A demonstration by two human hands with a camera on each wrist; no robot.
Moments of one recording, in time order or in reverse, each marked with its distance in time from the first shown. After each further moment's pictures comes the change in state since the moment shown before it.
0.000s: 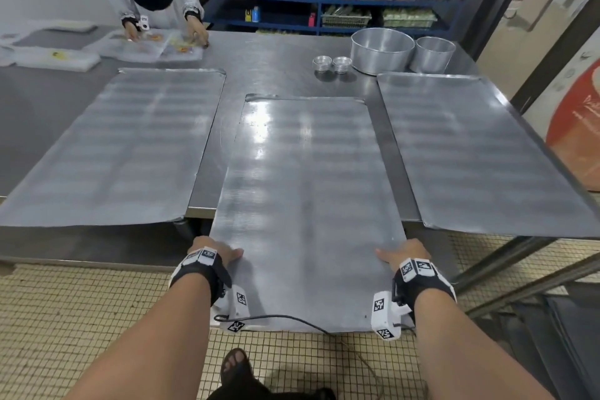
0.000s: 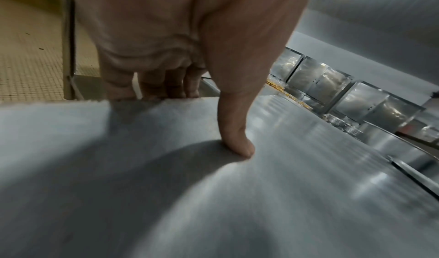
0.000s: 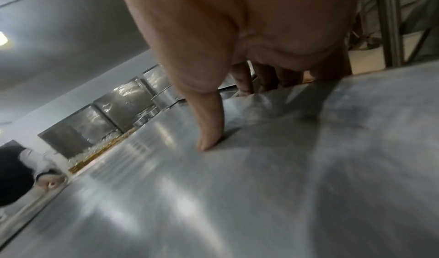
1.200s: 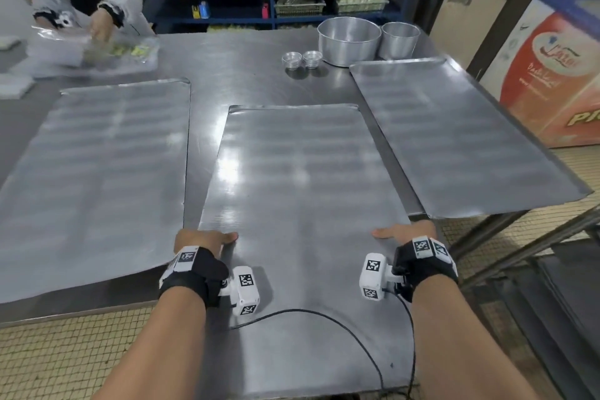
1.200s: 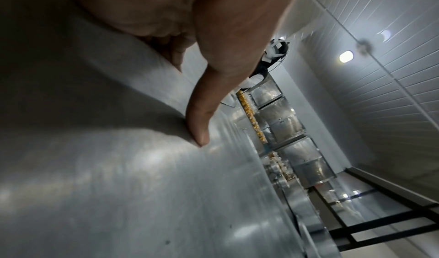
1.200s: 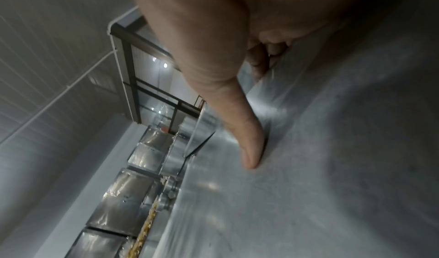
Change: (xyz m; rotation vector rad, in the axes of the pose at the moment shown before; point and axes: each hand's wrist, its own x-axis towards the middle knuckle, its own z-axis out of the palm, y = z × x) left_hand 0.050 0.055 -0.059 -0.324 0.035 0.042; right_hand -0.042 -0.067 -0.008 0.407 0.092 0.130
